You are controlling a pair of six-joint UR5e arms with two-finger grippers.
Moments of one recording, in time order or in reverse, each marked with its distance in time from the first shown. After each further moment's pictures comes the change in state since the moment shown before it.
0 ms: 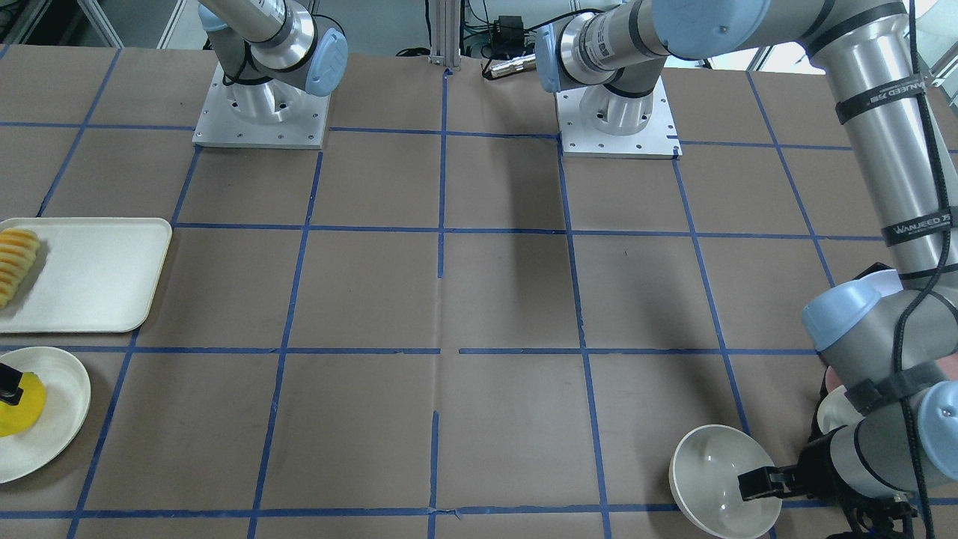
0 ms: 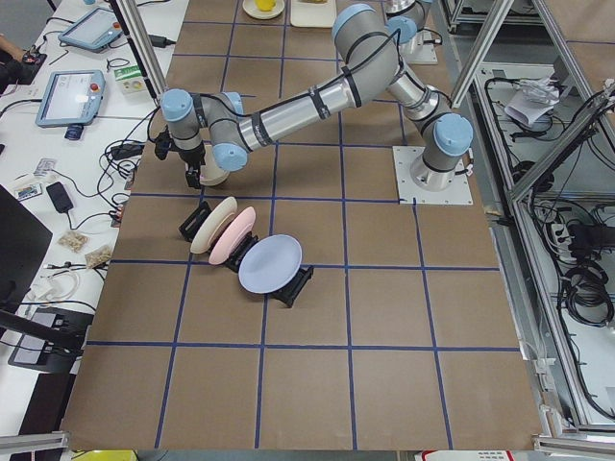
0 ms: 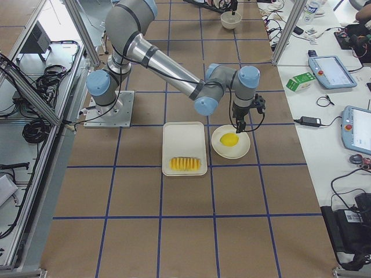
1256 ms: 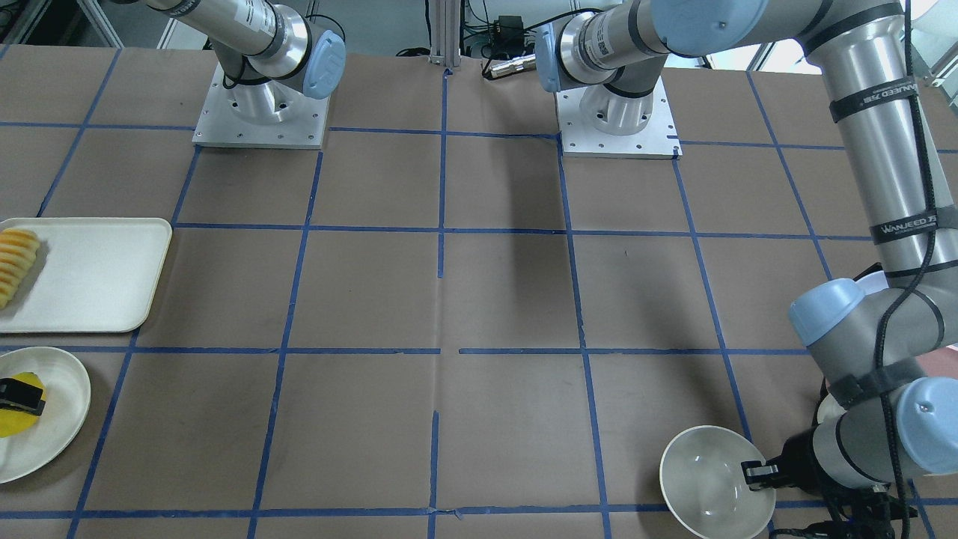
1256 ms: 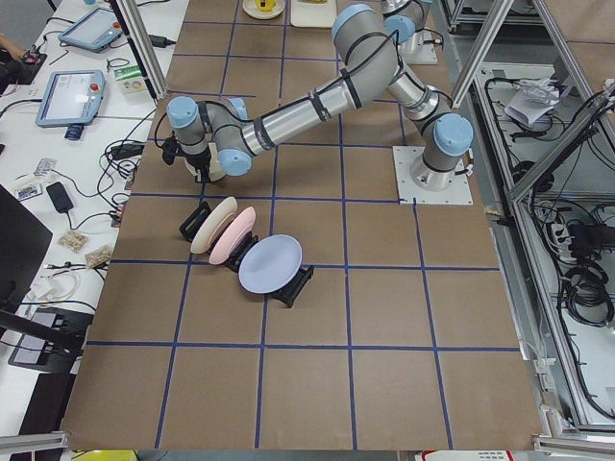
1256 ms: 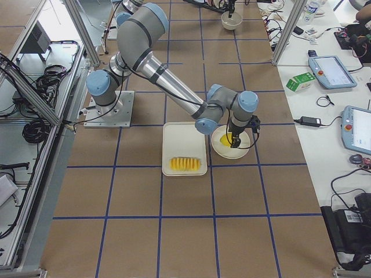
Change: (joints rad) left arm -0.007 0.025 -0.048 -0.008 -0.010 -0.021; right arm -0.031 0.112 0.008 -0.053 -0.001 -0.001
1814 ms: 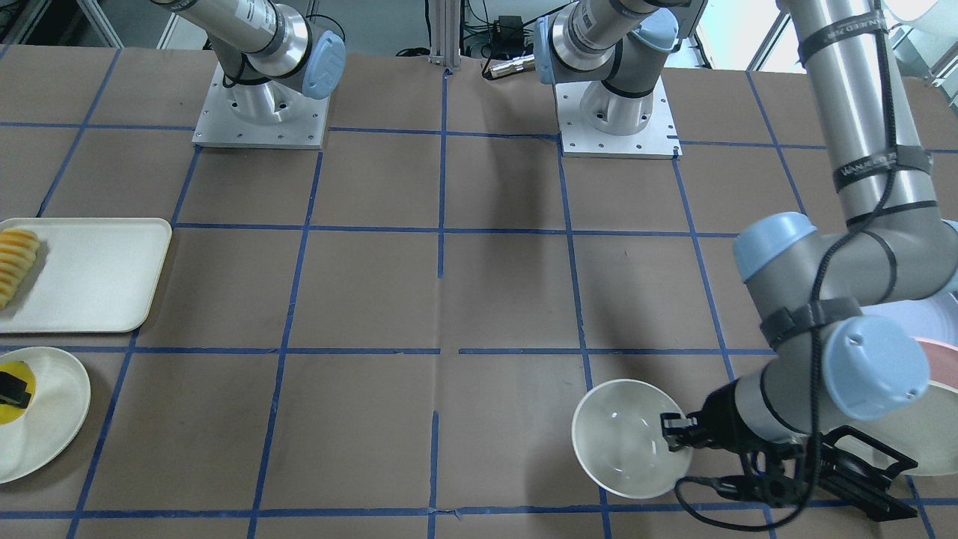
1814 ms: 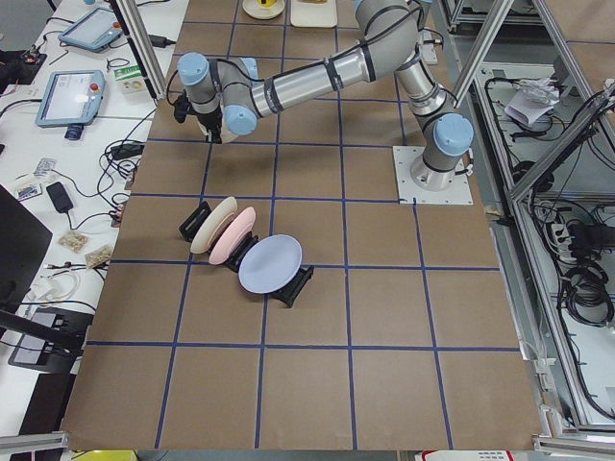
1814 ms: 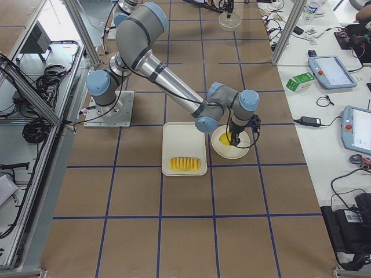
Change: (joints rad) left arm -0.141 0.159 -0.115 -0.085 -0.117 -0.041; right arm -0.001 -0.050 -0.021 0.094 -0.004 0.011
